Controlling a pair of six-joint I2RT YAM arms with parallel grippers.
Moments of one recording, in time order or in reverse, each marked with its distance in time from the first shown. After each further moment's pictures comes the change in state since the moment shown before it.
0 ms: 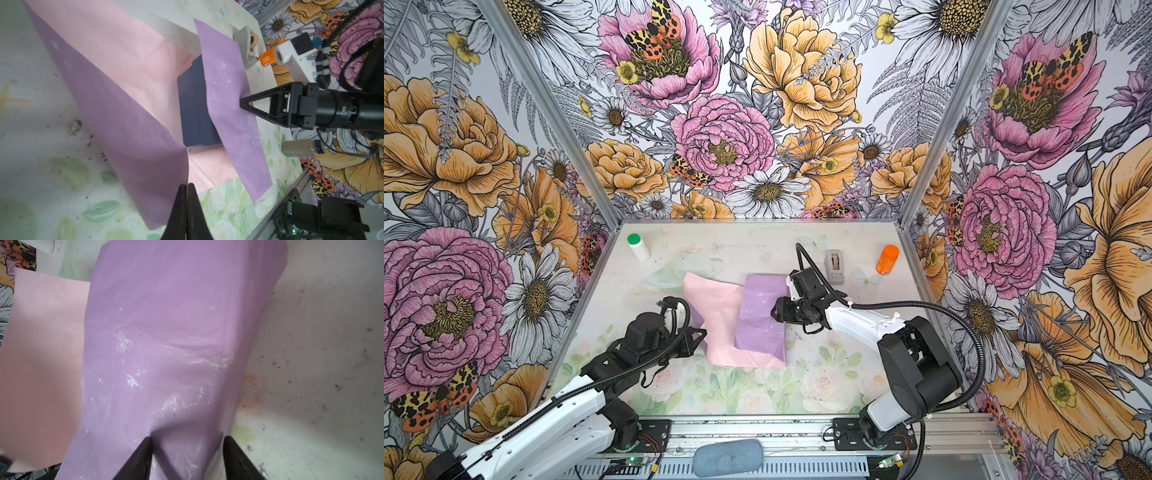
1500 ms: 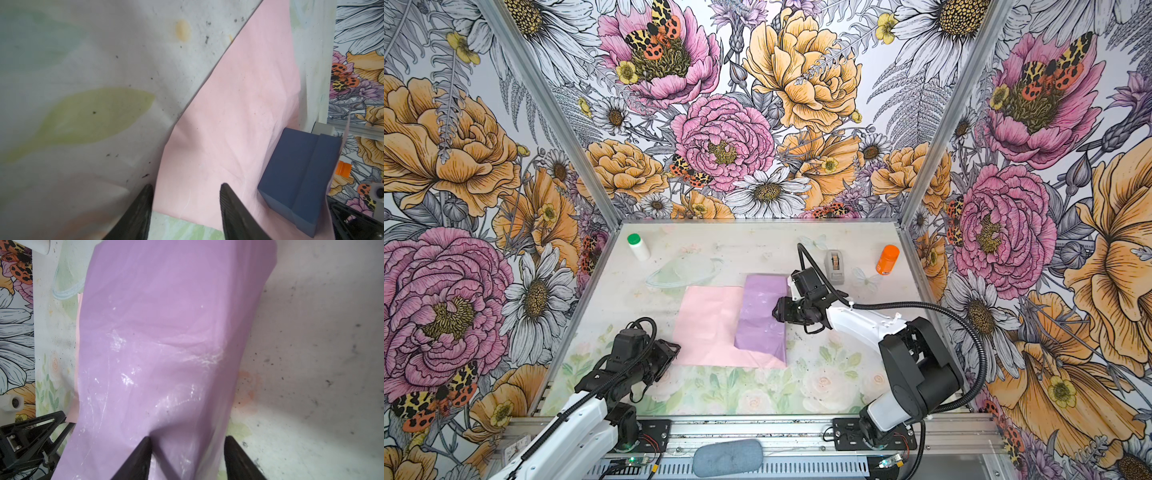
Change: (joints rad) left arm 0.393 -0.129 -0.237 -0.186 -0.001 -0.441; right arm -0.006 -0.006 0.000 -0.018 0.001 0.001
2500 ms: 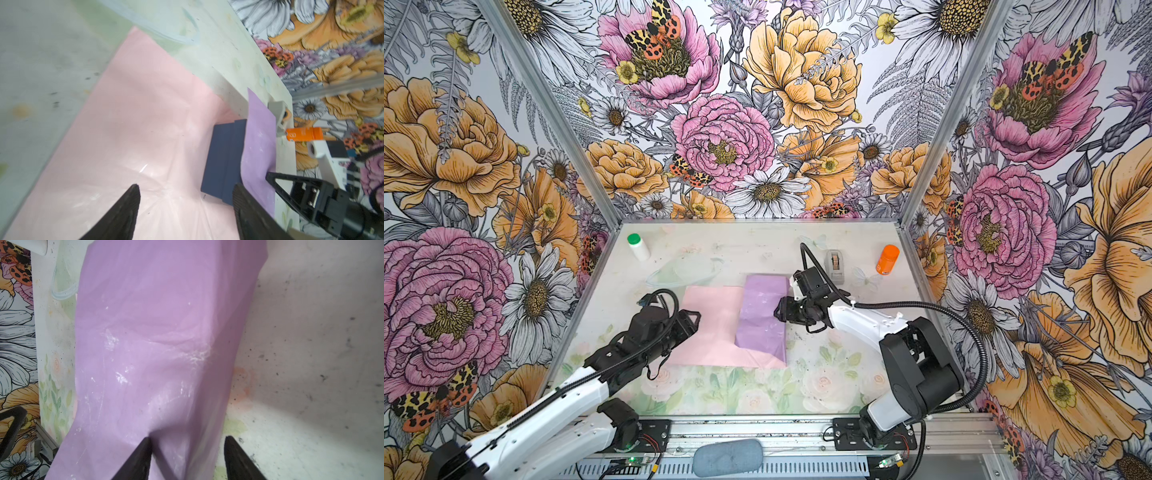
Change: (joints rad) left arm -0.314 0.097 0.255 0.037 -0.324 0.060; right arm -0.021 0.000 0.000 -0.018 -0.019 0.000
